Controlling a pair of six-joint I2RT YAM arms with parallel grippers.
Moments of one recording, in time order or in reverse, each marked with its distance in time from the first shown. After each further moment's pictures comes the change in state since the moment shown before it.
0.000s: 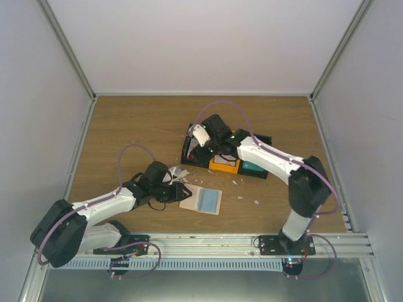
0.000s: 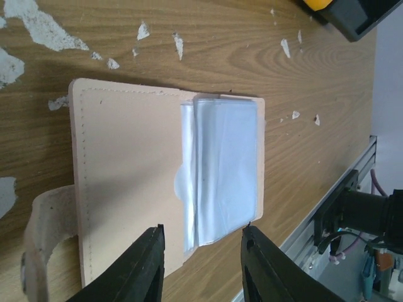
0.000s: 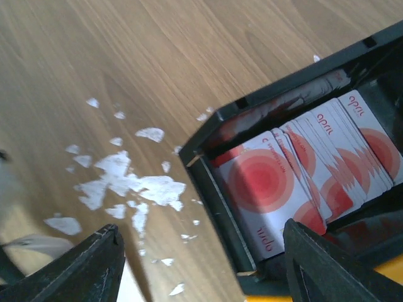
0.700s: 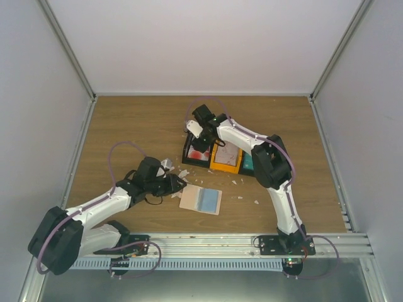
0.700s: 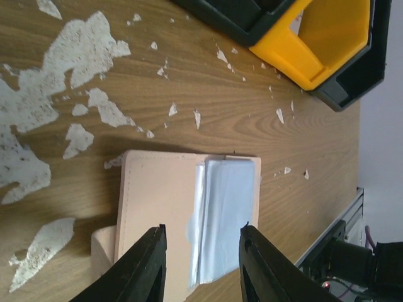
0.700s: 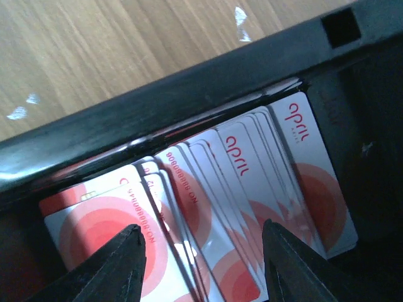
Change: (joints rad) left arm 0.093 -0.076 0.001 -0.001 -0.052 -0.050; right arm -0.090 0.520 0.470 -0.221 0.123 -0.269
